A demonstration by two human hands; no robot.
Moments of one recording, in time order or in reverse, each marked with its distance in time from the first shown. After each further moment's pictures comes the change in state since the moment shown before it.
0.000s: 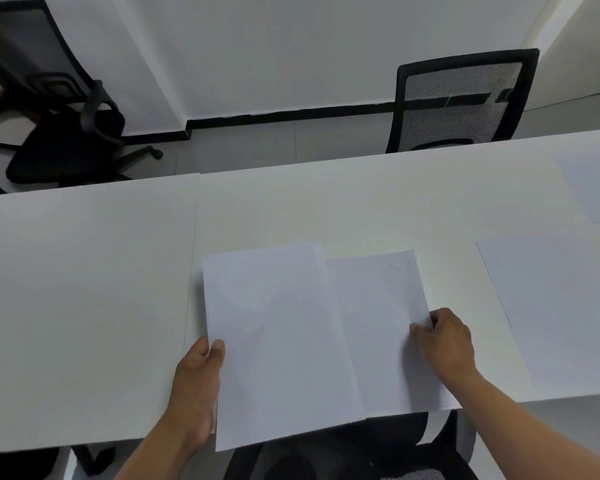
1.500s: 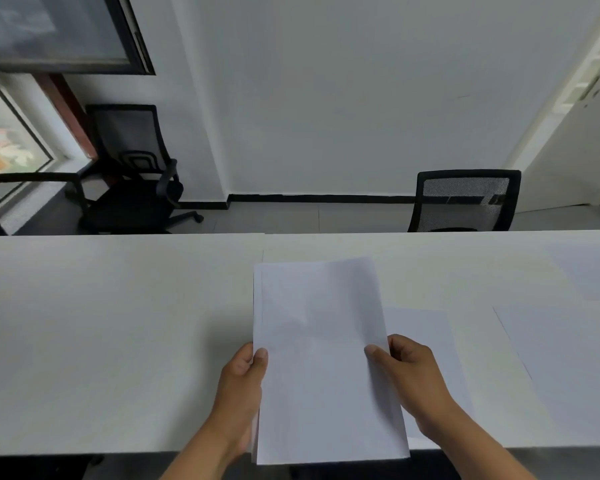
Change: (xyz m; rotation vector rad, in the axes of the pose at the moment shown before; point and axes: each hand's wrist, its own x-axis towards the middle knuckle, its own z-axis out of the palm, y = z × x) left_hand -0.056 0.043 -0.089 -0.113 -0.175 0.224; right_hand -0.195 -0.177 -0.026 0.679 -0.344 -0.257
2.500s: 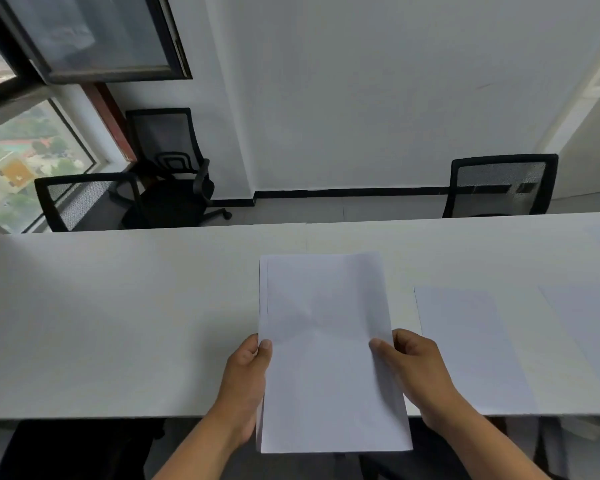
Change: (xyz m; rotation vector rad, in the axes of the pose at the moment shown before) left_hand -0.033 0.016 -0.127 0.036 -0.007 0.004; right_hand -0.058 -0.001 0.112 0.036 -0.029 -0.007
